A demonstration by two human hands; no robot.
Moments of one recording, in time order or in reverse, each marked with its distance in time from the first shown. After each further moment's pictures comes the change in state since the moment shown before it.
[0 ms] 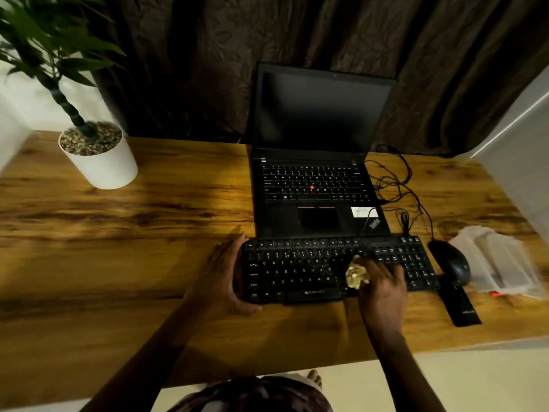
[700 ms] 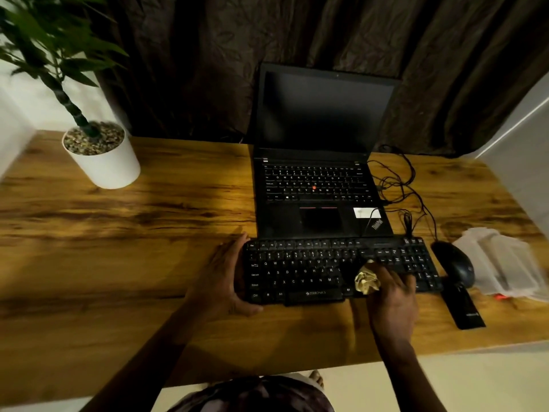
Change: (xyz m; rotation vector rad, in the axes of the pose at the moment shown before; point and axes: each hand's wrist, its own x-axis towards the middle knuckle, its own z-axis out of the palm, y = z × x) left_hand 0.002 -0.002 0.001 0.033 -0.012 -0.015; right_hand -0.012 0.014 -0.002 0.025 -0.049 0.108
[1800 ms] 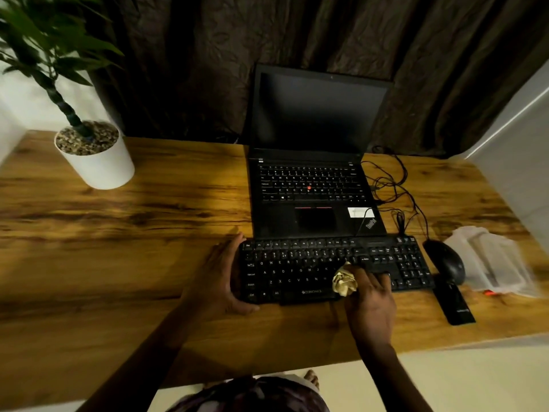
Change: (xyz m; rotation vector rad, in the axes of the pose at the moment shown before) left_hand -0.001 0.002 -0.001 -0.048 0.030 0.035; right_hand -0.013 -0.032 -0.005 0.041 -0.062 -0.064
